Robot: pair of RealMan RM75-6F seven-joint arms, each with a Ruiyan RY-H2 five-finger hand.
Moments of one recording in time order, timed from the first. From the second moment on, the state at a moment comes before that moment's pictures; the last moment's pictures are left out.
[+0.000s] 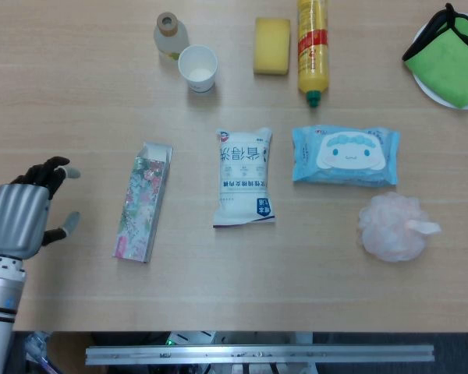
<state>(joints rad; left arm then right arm) -0.17 -1.38 0.00 -1.57 1.52 1.37 0.16 0.20 -1.18 0.16 -1.61 -1.46 1.41 -0.01</state>
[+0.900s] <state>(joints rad) -0.25 -1.65 -0.03 -1.34 1.51 1.31 0.31 0.23 -1.17 0.19 -1.56 -1.40 1.38 0.03</state>
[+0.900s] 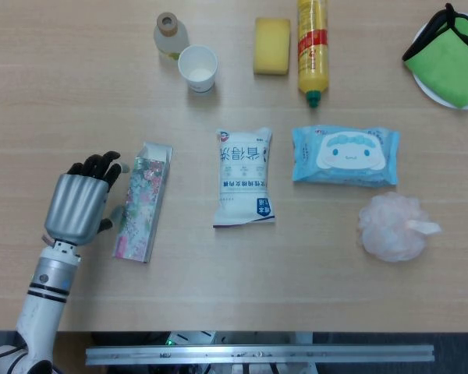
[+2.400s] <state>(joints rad) -0.28 -1.74 0.04 -1.30 1.53 1.28 0.40 0.21 -1.18 0.16 -1.52 -1.39 1.38 0.07</state>
